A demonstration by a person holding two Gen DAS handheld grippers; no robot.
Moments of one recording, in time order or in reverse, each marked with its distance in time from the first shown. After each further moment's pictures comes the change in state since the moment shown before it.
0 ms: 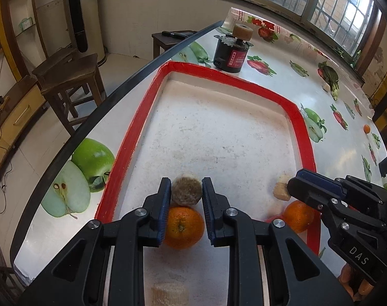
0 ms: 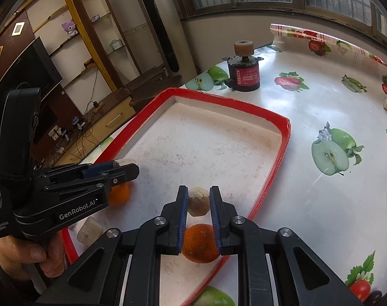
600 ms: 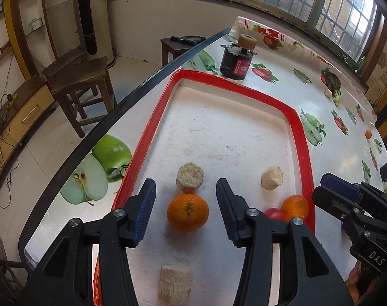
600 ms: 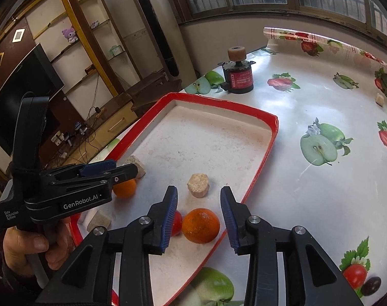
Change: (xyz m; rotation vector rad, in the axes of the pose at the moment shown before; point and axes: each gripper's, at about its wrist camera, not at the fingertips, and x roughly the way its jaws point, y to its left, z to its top) left arm -0.025 0.000 -0.007 -0.022 -0.032 0.033; right arm -0.031 -0.005 -0.009 0.029 -0.031 0.010
